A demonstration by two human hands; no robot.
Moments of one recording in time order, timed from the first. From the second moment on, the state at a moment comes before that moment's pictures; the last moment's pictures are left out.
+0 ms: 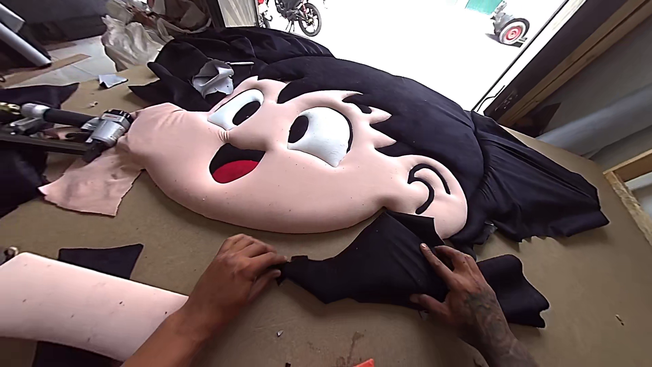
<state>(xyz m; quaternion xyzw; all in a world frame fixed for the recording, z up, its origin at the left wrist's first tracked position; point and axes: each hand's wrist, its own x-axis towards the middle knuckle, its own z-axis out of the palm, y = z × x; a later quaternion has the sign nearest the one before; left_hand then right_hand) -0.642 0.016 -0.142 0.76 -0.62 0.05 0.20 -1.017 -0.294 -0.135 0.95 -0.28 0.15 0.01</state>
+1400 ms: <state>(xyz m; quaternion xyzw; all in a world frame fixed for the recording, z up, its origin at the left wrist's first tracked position) -0.572 -0.032 -0.118 0.73 -0.66 0.04 0.17 -0.969 -0.289 -0.142 0.97 -0.21 0.11 -0.02</state>
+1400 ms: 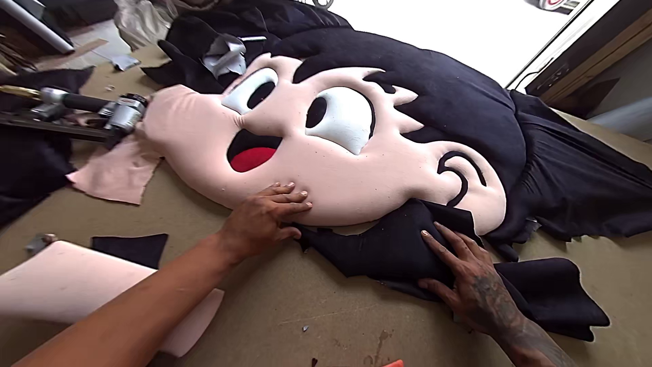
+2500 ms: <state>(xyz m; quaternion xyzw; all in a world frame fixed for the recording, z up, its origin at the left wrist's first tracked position) -0.887 0.262 -0.094 0.67 -0.64 -0.30 0.23 -1.190 0.059 -0.085 0.88 -0.41 0.12 -0.20</state>
